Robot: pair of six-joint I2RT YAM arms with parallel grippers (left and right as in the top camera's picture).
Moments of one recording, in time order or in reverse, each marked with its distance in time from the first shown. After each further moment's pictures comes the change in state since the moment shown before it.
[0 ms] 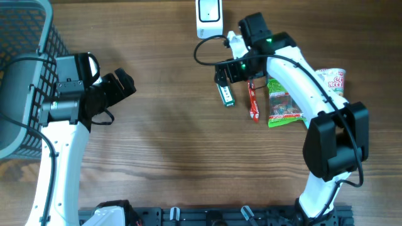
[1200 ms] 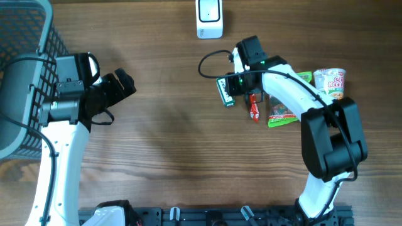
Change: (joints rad) left arm 0.000 0.000 0.000 0.000 0.000 0.000; right arm 0.019 0.001 -0.280 0.306 0.078 0.201
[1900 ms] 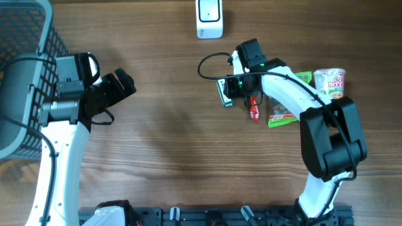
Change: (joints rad) left arm 0.000 0.000 0.000 0.000 0.000 0.000; right arm 0.000 0.003 -0.013 0.012 -0.060 0.023
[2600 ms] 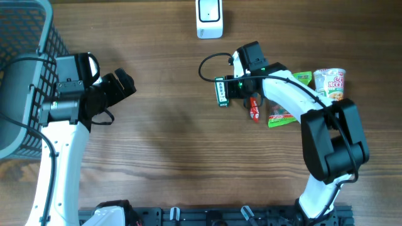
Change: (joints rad) left arm 0.000 0.000 0.000 0.000 0.000 0.000; right arm 0.000 -0.023 -0.060 0.093 -0.011 0.032
